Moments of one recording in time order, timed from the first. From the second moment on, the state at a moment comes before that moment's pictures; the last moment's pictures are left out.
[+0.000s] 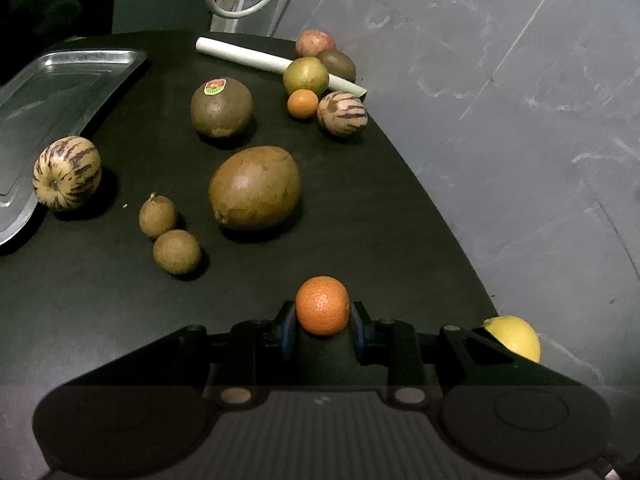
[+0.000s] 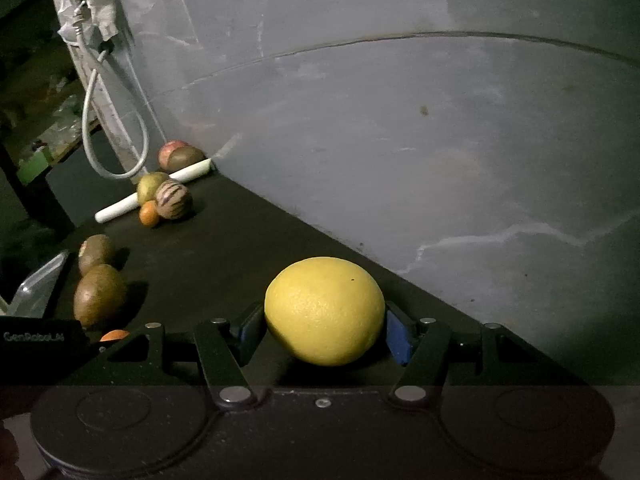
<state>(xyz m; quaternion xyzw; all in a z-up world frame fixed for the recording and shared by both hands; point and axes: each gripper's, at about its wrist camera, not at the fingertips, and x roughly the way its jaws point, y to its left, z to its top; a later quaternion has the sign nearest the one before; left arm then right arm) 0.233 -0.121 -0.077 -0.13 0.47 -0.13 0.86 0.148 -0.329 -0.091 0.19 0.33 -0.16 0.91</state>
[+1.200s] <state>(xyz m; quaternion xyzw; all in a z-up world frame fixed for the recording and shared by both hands) 0.416 0.186 -0.018 -0.12 0.39 -0.14 0.90 0.298 -0.046 -0.001 0.20 0.26 -0.01 0.94</state>
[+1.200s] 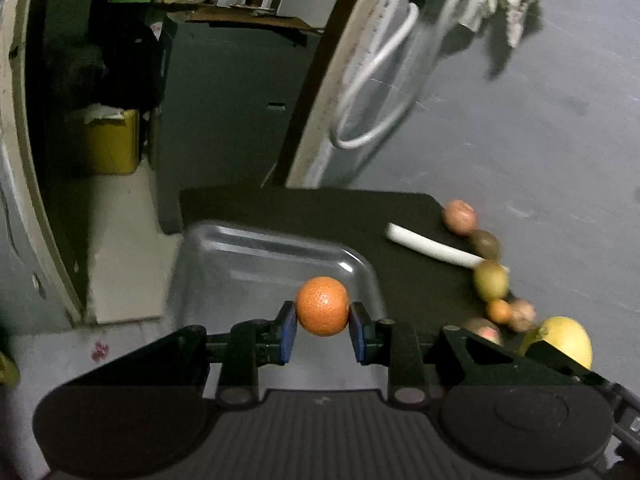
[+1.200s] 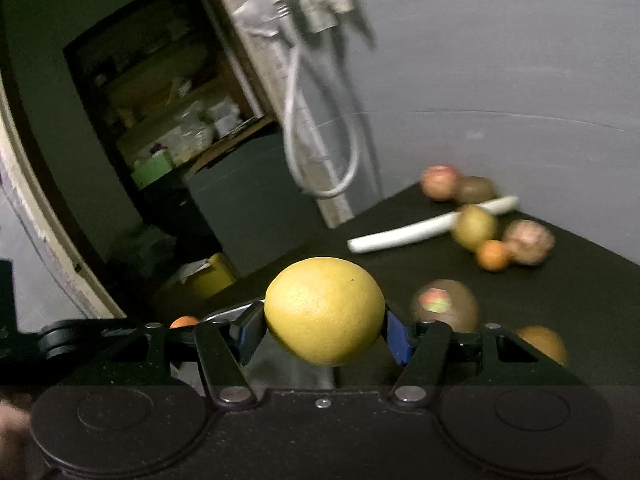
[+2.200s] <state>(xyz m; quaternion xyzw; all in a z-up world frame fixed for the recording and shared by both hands) 0.514 0.221 -0.089 -0.08 0.44 -0.18 0.88 0.446 0.058 -0.092 -0.03 0.38 0.04 0.92</state>
